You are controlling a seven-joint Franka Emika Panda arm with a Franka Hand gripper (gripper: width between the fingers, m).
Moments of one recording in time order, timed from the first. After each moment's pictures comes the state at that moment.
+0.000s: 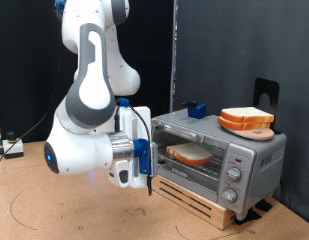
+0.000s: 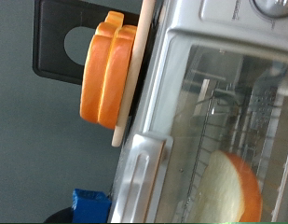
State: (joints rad) arm -0.55 0.42 0.17 -2.02 1.02 1.34 -0.42
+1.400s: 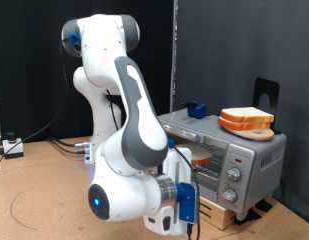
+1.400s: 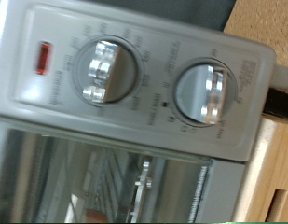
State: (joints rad) arm -0.37 0.75 0.20 -1.69 0.94 1.51 -0.34
